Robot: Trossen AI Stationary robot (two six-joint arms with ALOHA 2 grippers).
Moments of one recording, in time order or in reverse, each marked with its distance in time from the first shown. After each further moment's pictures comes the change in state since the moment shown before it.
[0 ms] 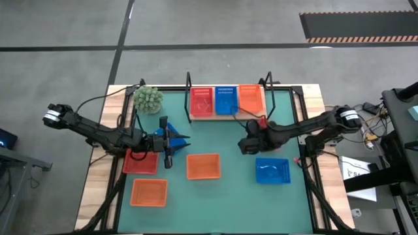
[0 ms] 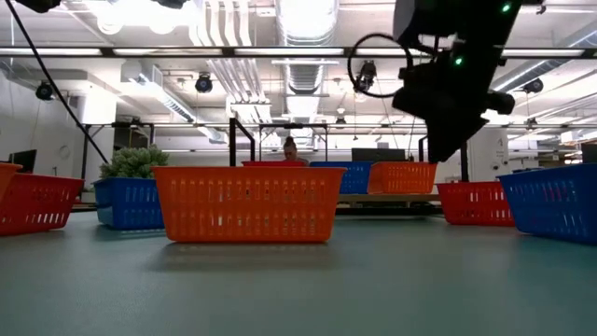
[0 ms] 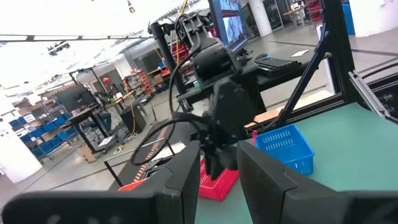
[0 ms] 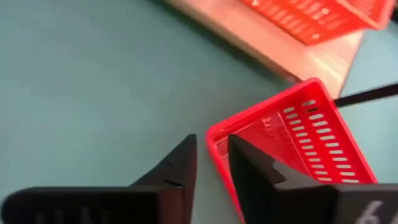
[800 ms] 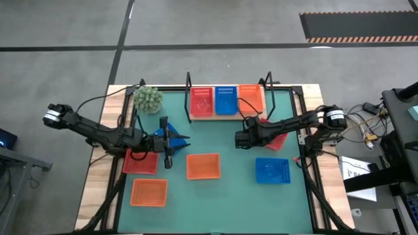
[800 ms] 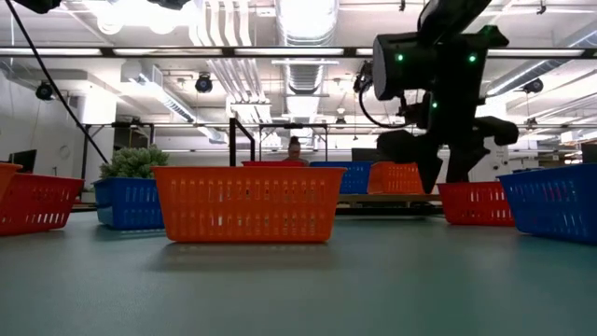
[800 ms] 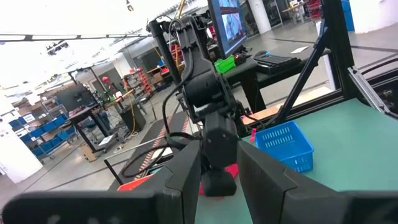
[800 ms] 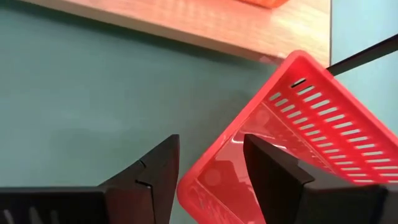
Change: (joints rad) left arm 0.000 0.000 -0.004 -0.008 0.000 0.004; right arm -0.108 0.163 -0.001 0.013 0.011 0.275
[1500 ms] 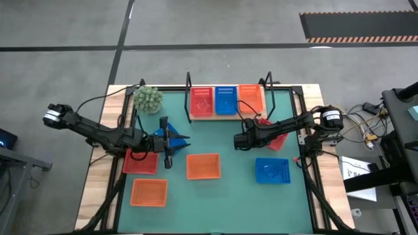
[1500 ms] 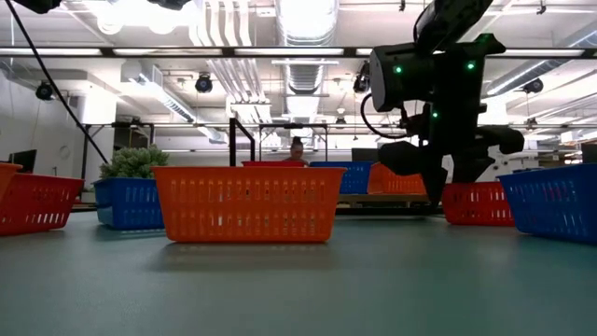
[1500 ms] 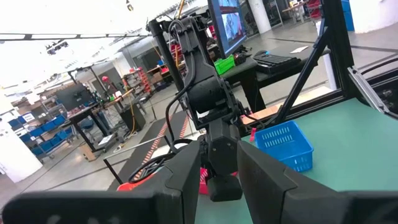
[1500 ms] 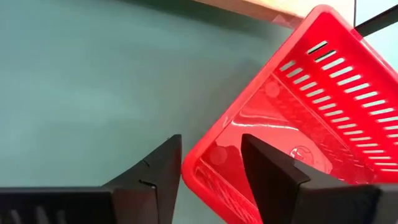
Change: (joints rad) left arm 0.000 0.000 0.000 -0.001 0.000 -0.003; right arm 0.003 0.041 0.000 0.005 -0.075 0.027
